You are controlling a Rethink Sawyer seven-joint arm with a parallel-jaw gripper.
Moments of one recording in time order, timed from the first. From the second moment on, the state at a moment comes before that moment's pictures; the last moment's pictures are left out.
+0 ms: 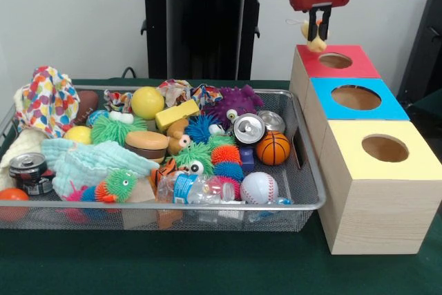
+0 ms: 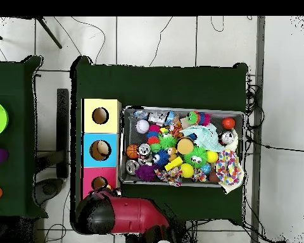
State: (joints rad) arm -0.10 -0.94 0.12 2.26 0.09 0.33 1.57
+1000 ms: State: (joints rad) arm -0.01 -0.94 0.10 2.26 0.17 0.33 1.57
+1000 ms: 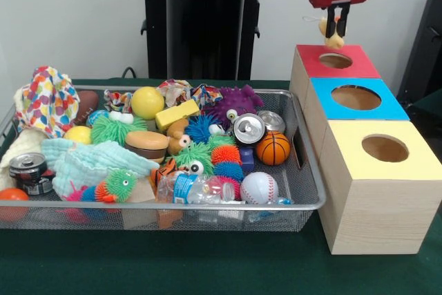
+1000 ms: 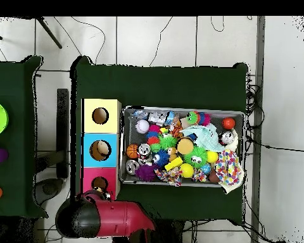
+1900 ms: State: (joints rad) arm 0.00 -0.94 0.08 2.24 0.17 0.33 1.57
